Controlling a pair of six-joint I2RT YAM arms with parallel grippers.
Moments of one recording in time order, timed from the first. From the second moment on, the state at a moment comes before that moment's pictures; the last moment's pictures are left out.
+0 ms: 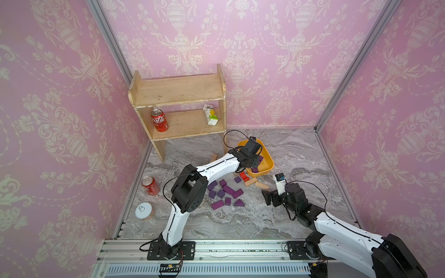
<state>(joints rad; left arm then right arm) -0.77 2.11 1.73 -0.46 -0.12 -0.43 0.54 0.96 0.25 0.13 0.09 0.18</state>
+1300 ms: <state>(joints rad) -0.77 2.25 1.83 -0.51 -0.17 -0.40 0.54 1.00 0.25 0.13 0.12 0.19</state>
